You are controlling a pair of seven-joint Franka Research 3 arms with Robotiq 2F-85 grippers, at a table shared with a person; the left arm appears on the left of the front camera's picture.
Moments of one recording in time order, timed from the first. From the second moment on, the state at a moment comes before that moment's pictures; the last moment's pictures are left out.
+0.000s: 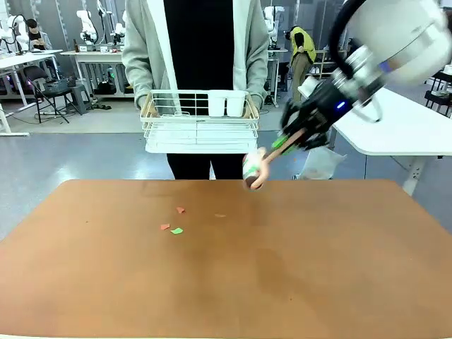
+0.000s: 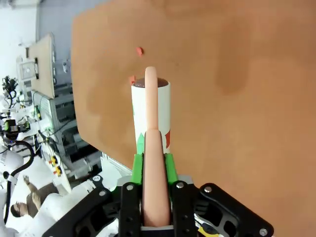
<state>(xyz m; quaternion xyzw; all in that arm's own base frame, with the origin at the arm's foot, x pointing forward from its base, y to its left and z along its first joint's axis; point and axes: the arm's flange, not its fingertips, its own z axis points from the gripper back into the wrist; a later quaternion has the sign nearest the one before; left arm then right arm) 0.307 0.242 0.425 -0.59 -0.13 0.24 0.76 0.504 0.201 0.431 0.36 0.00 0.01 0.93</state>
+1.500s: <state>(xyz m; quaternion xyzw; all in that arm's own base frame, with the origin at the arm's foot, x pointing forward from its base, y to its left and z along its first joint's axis) 0.307 0.242 0.426 -0.59 -0.13 0.24 0.76 0.532 0.277 0.327 0.35 0.03 0.01 0.94</state>
